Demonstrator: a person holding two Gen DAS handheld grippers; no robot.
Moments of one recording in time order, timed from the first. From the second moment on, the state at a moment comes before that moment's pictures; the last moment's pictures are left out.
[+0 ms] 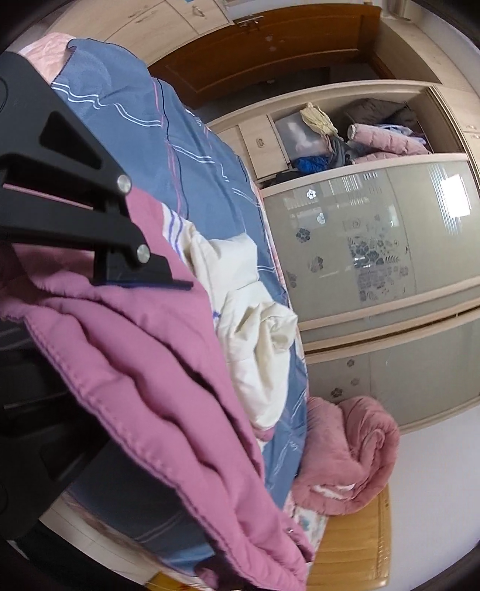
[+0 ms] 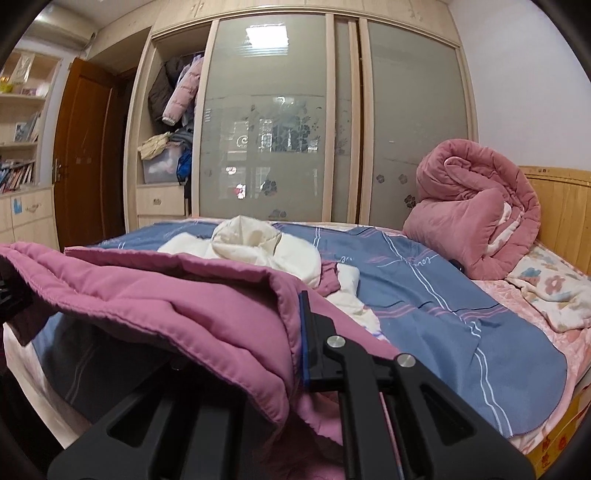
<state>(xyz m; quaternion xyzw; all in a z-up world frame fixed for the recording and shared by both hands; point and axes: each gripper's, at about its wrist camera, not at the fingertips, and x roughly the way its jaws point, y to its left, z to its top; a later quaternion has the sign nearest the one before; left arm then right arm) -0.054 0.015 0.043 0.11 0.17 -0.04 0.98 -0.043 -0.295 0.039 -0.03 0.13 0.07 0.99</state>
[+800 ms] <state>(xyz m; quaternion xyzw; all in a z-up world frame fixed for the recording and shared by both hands) 0.038 0.012 0.112 0.11 0.13 -0.04 0.99 0.044 -0.287 0.109 -0.06 0.10 0.05 0.99</state>
